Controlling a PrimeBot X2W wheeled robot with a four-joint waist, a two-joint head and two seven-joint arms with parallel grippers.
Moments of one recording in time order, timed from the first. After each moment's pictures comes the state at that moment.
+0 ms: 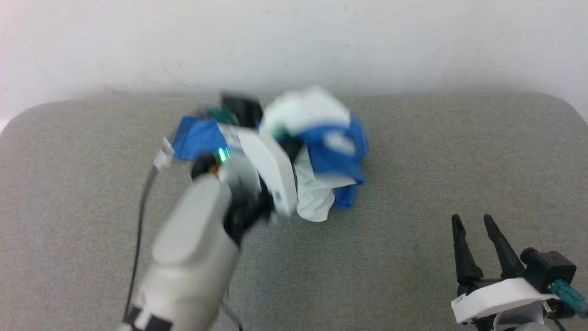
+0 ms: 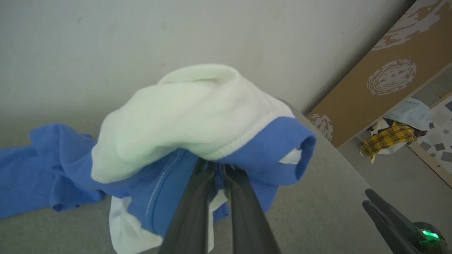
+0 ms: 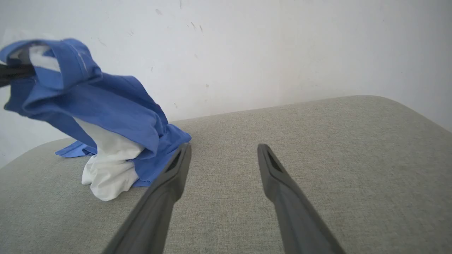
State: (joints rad) left arm -0.73 0.07 -0.40 0.52 -0.65 -0.12 0.30; right arm 0.00 -0.05 -0.03 0.22 0.26 0.13 -0.26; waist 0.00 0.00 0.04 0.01
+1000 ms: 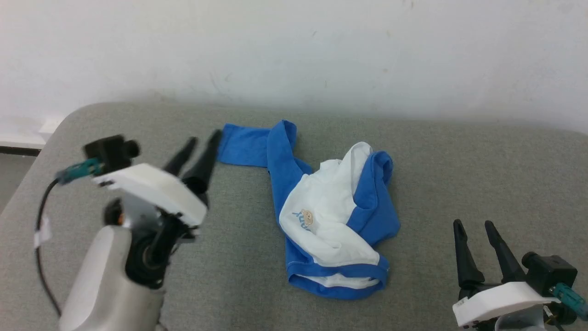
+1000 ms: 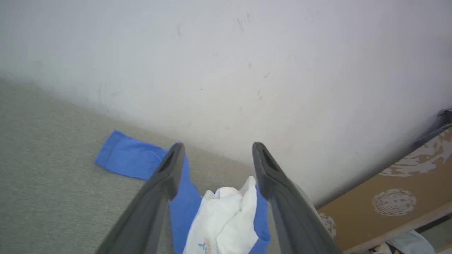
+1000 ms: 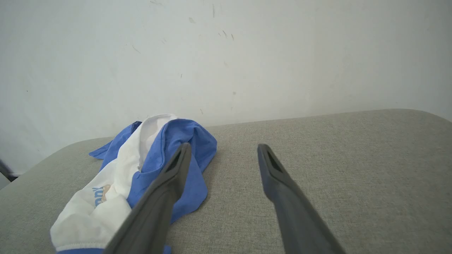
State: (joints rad) left arm -0.39 0.20 -0.18 0.15 -0.89 0.01 0.30; right arm 0.01 -0.05 -0.04 0.24 0.27 0.13 -0.26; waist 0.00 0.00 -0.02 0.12
